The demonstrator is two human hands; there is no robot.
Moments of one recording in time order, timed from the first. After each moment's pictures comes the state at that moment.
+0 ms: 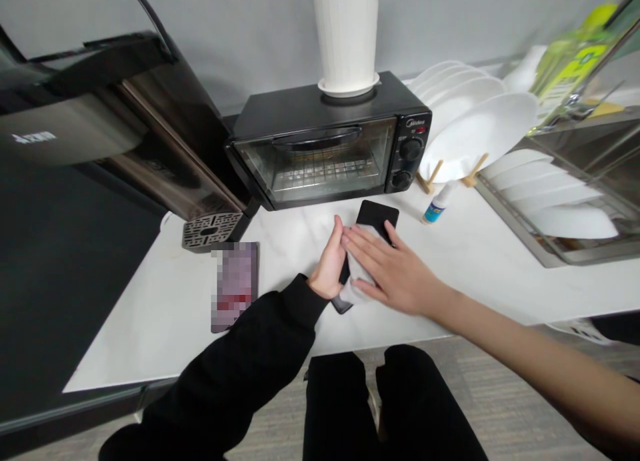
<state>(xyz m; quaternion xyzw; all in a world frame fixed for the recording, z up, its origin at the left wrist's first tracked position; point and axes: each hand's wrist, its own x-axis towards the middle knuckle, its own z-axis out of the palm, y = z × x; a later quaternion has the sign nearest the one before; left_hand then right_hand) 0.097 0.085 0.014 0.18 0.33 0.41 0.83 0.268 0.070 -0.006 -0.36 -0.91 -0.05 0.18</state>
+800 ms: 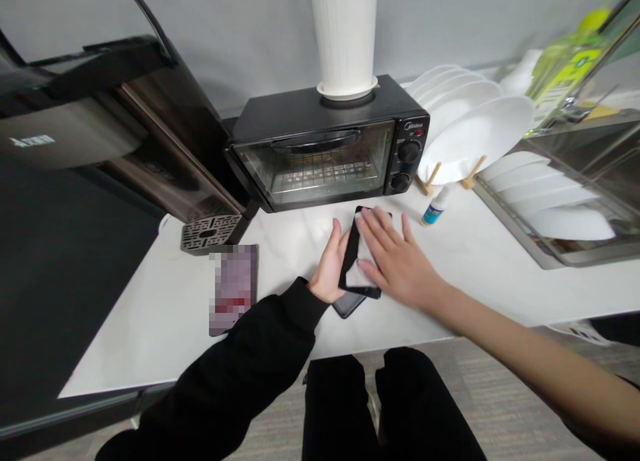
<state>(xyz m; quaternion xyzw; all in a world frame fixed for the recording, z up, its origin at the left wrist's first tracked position) 0.098 0.083 0.010 0.20 0.32 0.43 0.82 0.264 0.063 -0.008 -0.44 -0.87 -0.04 0.19</state>
